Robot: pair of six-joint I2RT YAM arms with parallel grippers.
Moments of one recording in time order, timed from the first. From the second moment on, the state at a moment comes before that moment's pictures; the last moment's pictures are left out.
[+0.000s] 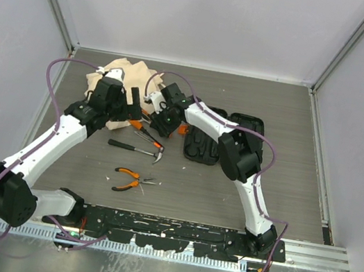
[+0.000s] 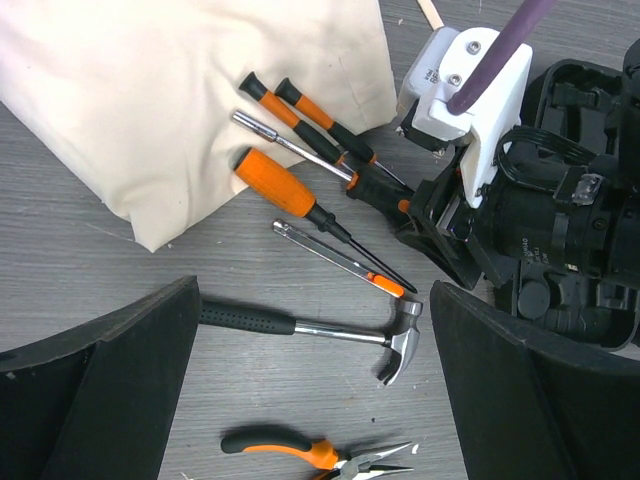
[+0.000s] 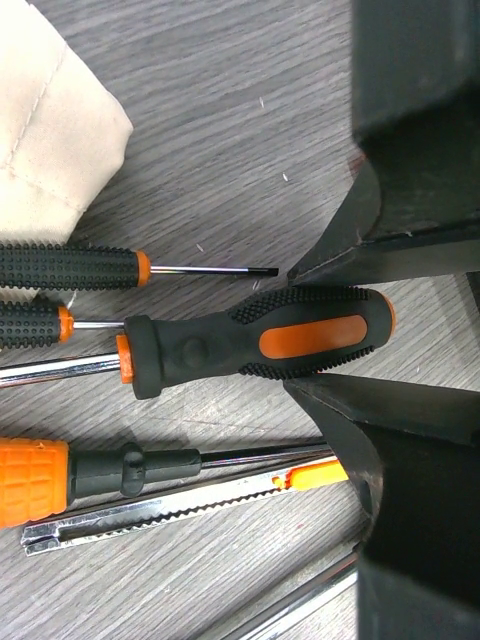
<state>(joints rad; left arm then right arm) -0.37 1.22 1.04 -0.48 -0.17 -0.47 0.73 2.31 1.89 -0.63 -0.22 -0.25</state>
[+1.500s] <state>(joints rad) -0.36 1.32 1.13 -0.53 -0.18 -0.47 0.27 1.13 0.81 -0.29 0.00 0.49</state>
